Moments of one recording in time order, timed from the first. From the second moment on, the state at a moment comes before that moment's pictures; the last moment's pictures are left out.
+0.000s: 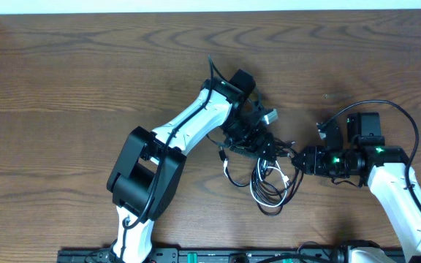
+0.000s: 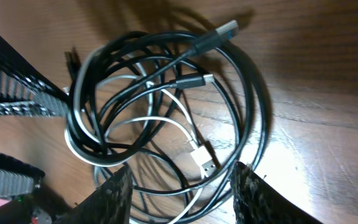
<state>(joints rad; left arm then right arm) -0.61 2.06 1.53 -1.06 0.84 -0.01 0.01 1.28 0.71 -0.73 -0.55 0.17</state>
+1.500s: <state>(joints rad) -0.70 2.06 1.49 -0.98 0.62 -0.02 0.01 1.28 0.59 -0.39 -0.70 0.52</state>
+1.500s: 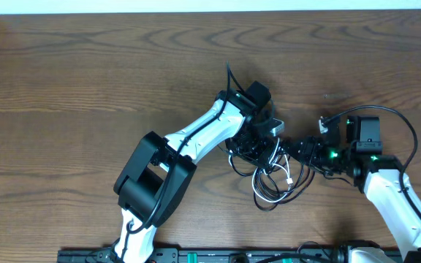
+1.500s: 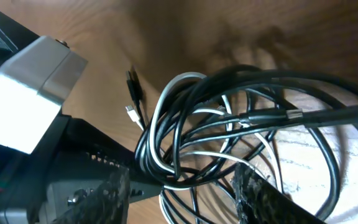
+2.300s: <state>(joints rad) -0.70 2.06 1.49 -0.93 0.62 -0.02 0.08 1.28 0.52 -0.26 -0.68 0.61</state>
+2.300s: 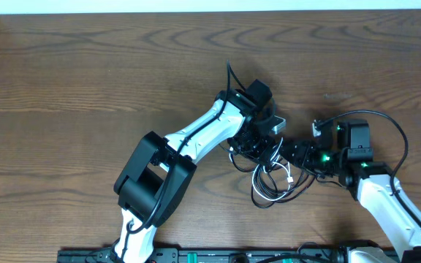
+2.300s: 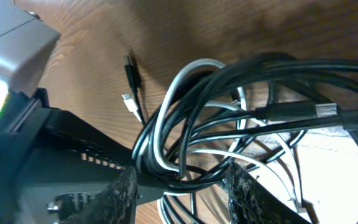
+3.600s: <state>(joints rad) -0.70 2.06 1.49 -0.94 0.62 -0.02 0.17 1.38 0.50 -0.06 -0.61 0.69</state>
